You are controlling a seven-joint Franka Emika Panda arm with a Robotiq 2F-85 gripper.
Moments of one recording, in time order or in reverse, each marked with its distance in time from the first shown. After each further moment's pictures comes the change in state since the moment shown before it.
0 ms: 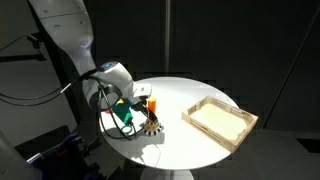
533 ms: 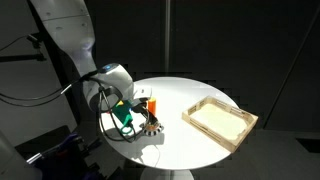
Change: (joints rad) arm -0.007 0.018 0.002 0.003 0.000 0.000 0.000
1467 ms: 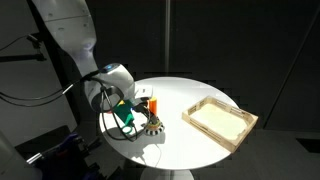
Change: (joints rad) arm -0.001 0.010 0.003 0.018 0.000 0.000 0.000
